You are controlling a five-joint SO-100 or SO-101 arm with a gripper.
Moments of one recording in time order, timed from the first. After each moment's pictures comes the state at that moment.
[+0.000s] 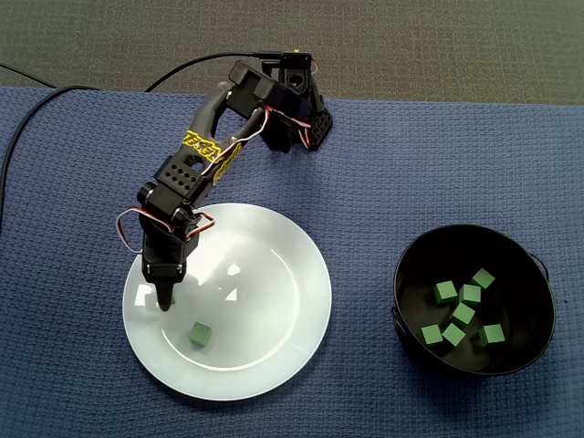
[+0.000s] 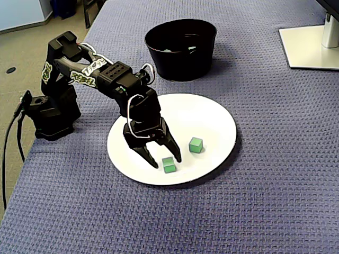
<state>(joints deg) 34.3 54.9 67.5 61.3 -29.2</state>
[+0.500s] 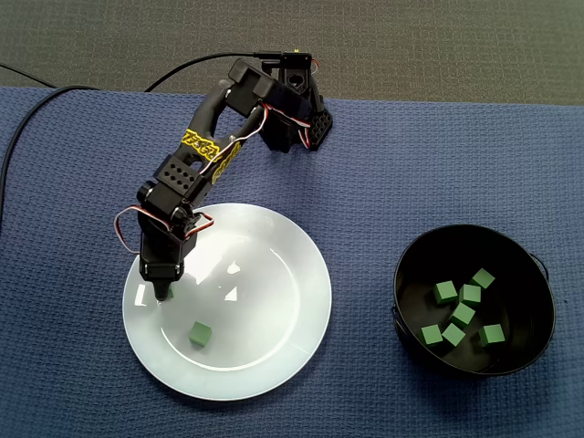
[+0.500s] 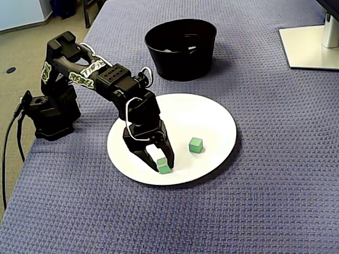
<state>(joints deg) 34.6 55.5 70.8 56.7 -29.2</state>
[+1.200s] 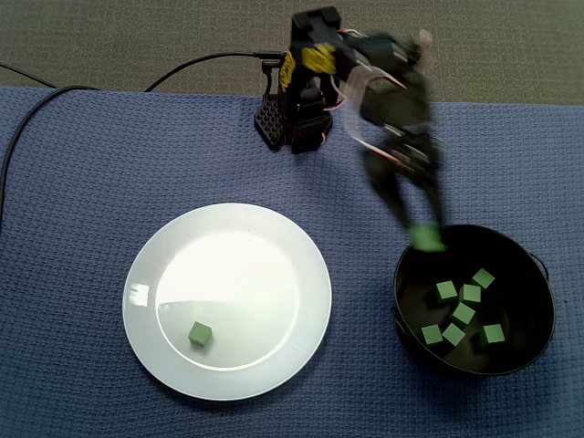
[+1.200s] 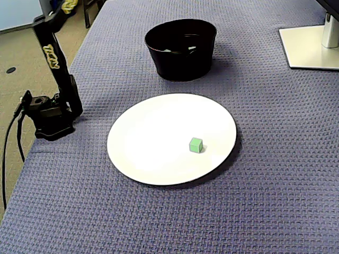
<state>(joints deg) -25.0 90.4 53.7 69.0 -23.0</state>
